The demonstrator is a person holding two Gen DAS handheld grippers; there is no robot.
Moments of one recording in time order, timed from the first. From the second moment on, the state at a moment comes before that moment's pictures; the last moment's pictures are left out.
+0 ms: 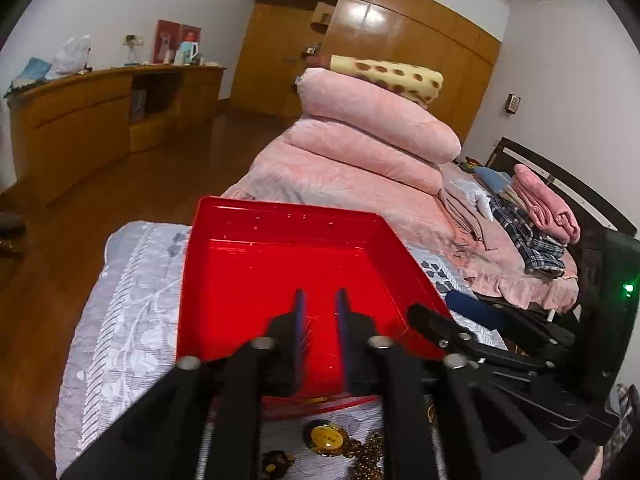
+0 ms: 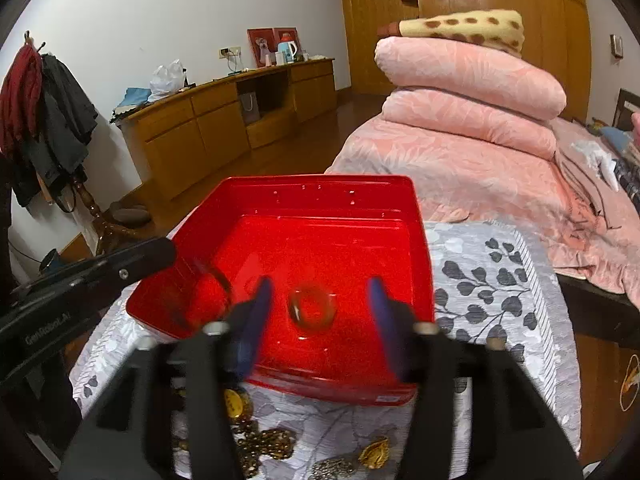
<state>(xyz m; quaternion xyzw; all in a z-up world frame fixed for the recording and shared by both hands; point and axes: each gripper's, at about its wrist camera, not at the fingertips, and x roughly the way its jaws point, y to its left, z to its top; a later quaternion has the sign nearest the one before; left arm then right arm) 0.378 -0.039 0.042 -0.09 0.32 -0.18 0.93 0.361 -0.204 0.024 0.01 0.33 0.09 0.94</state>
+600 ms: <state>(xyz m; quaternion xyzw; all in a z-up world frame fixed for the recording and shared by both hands) 0.251 -0.016 0.042 -0.02 0.25 -0.09 0.96 0.228 -0.225 0.033 0.01 0.26 0.01 0.96</state>
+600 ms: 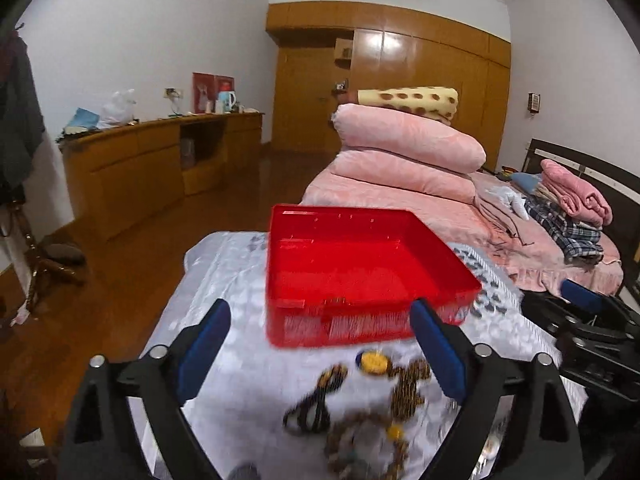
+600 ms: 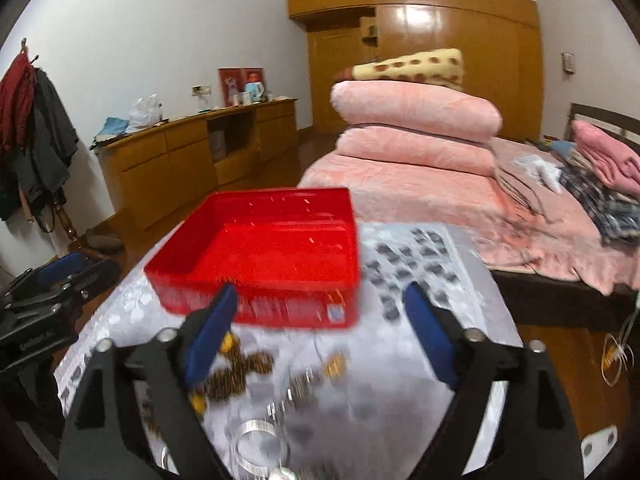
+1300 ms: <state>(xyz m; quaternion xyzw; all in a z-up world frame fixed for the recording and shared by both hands) 0.143 -0.009 -0.007 0.00 0.22 -0.01 0.98 0.139 -0.211 -0.036 0.03 0.35 -0.01 0.94</state>
